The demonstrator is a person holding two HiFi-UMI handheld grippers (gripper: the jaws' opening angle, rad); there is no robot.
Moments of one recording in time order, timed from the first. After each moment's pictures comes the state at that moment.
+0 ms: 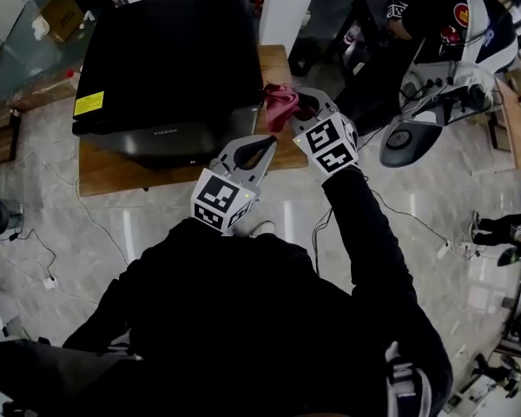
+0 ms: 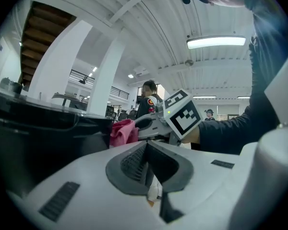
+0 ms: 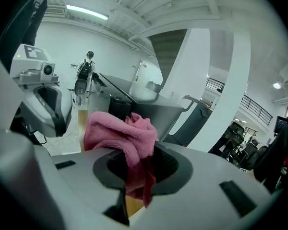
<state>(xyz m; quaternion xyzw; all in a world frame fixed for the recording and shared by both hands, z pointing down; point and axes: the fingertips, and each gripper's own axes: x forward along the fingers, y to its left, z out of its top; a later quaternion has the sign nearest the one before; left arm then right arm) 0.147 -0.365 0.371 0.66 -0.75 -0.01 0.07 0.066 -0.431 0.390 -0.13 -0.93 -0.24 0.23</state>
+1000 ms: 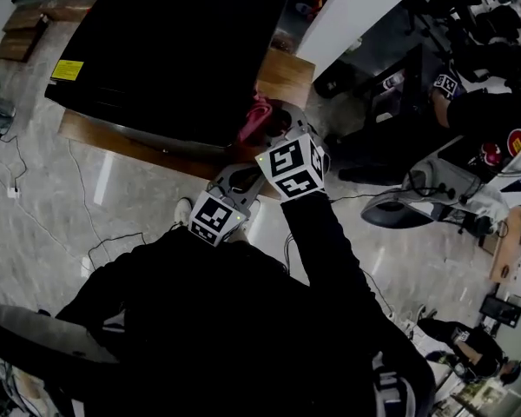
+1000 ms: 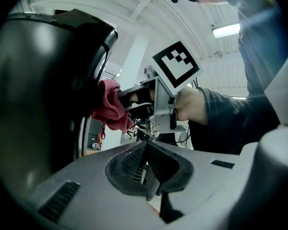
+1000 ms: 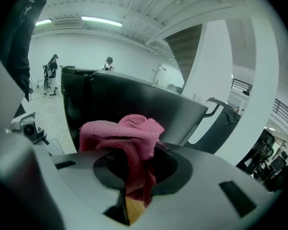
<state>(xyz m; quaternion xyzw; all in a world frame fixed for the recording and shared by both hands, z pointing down) 0.082 -0.493 0.478 0.52 -0.84 -0.06 0.13 -0.039 -0.471 0.438 -0.27 -0.90 -0.24 0.23</state>
